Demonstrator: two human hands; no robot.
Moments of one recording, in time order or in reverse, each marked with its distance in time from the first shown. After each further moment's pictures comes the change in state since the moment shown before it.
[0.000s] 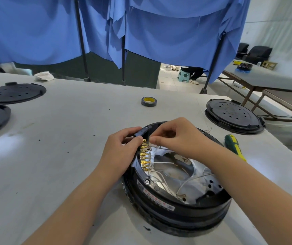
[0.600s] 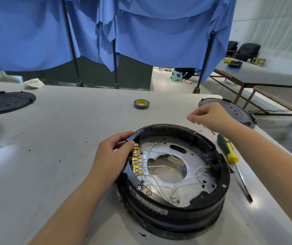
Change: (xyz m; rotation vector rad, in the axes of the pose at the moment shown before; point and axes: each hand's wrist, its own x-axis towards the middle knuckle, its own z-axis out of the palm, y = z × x) left_hand -0.001 0.003 0.000 -0.001 0.009 -0.014; right_hand 0.015 0.079 -0.092 -0.144 0.329 0.375
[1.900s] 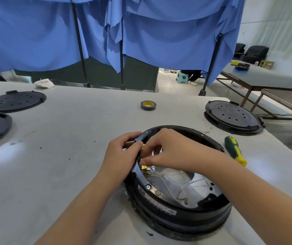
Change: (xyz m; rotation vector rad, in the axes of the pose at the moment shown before) left_hand 0.001 -0.001 0.000 0.029 -0.024 0.037; right_hand -0.089 -0.102 0.067 -0.131 -0.495 -0.436
